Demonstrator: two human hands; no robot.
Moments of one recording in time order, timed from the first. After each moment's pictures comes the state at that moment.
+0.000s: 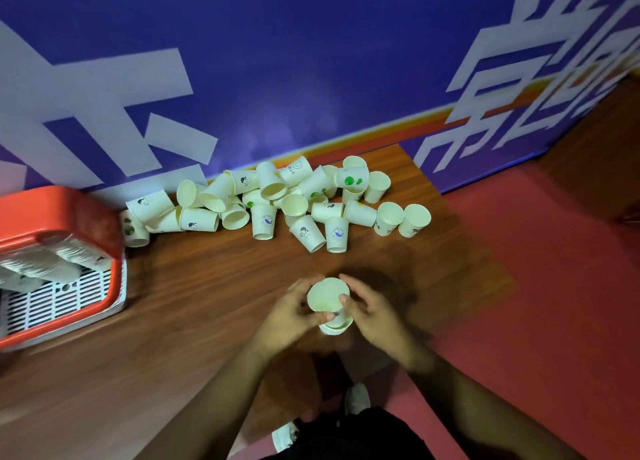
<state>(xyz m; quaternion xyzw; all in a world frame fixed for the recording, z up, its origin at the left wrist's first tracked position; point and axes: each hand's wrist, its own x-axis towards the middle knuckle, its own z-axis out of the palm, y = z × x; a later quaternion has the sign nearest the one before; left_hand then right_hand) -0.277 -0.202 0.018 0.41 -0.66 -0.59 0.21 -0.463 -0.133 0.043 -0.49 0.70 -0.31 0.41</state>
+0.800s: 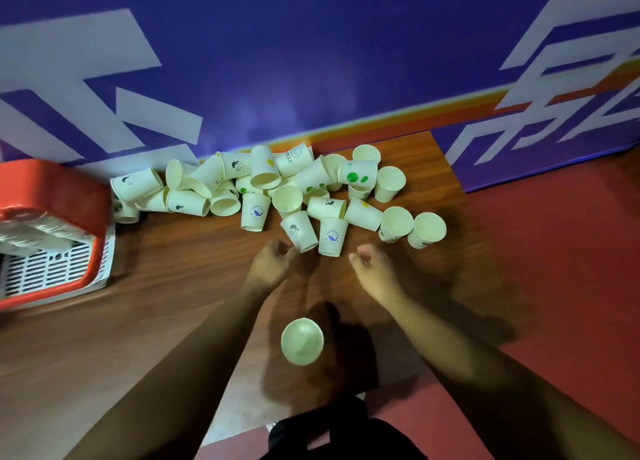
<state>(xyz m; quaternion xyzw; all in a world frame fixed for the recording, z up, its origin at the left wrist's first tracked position) -0.351 -0.312 -0.012 0.67 -0.56 -0.46 0.16 -0.566 -0.261 -0.010 -0.46 0.76 -0.20 0.40</state>
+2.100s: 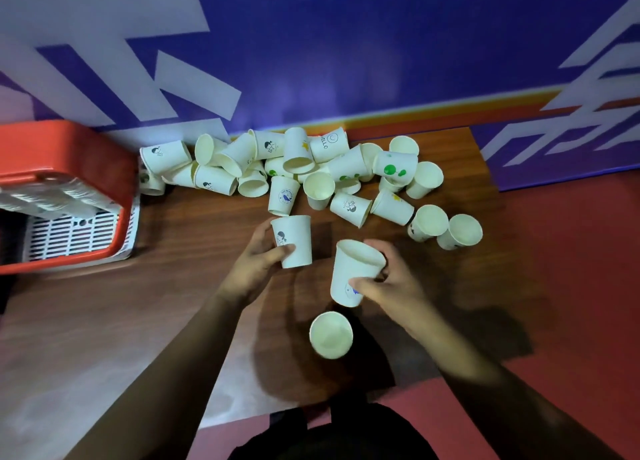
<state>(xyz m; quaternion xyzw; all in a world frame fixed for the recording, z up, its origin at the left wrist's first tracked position) -0.275 -0.292 0.001 0.51 -0.30 -0.72 0.37 -0.519 -0.228 0.064 -0.43 0.66 -0.30 0.54</state>
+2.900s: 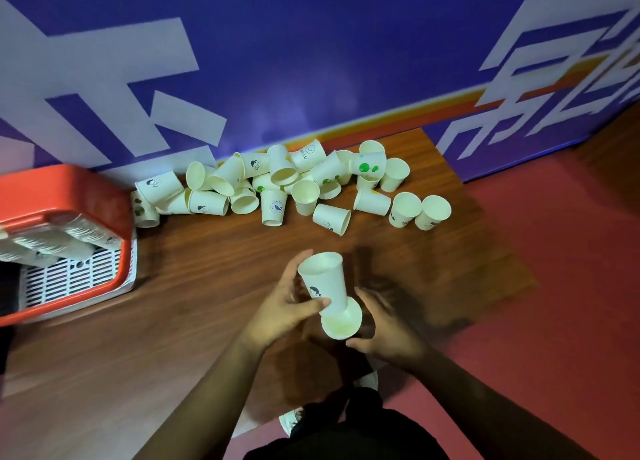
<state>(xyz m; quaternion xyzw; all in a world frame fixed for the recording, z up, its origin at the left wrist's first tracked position) -0.270 -0.204 0.034 0.42 -0.50 -0.71 0.26 -0.489 -0.120 0.010 -0.59 0.69 -0.11 0.40</state>
